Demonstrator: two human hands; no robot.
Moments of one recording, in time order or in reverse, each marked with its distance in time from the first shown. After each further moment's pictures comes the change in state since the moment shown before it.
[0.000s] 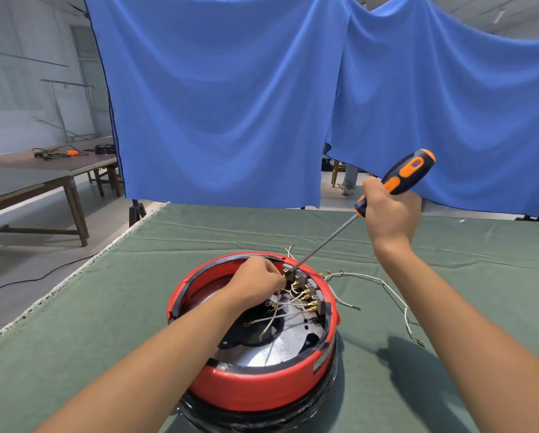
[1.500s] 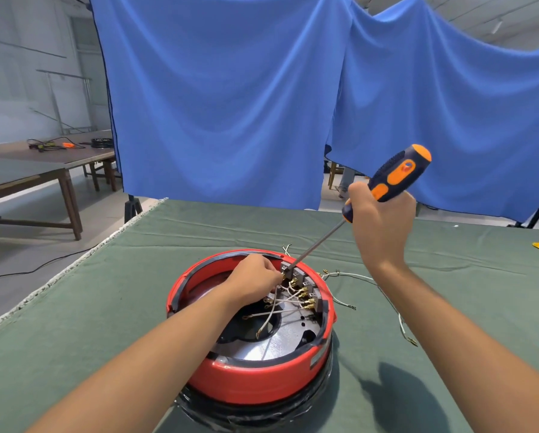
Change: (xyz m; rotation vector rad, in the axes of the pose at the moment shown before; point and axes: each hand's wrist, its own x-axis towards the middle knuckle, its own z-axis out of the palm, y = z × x) left_hand 0.005 -0.005 0.001 0.006 0.013 0.005; right_hand -0.036 -0.030 0.000 -0.045 -0.079 -0.198
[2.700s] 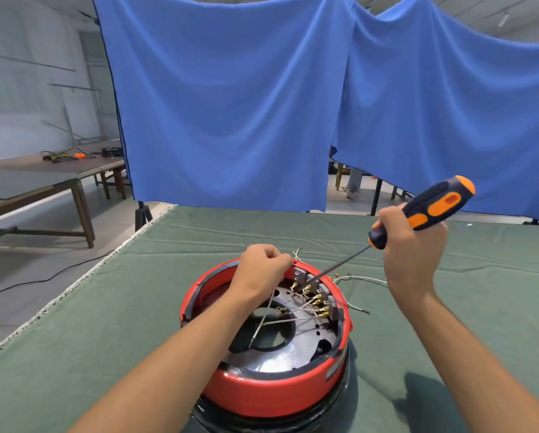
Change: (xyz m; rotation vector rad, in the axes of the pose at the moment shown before) left_hand -0.008 0.009 -0.008 -0.230 0.254 0.126; right_hand -0.019 0.006 -0.020 0.264 0.047 0.103
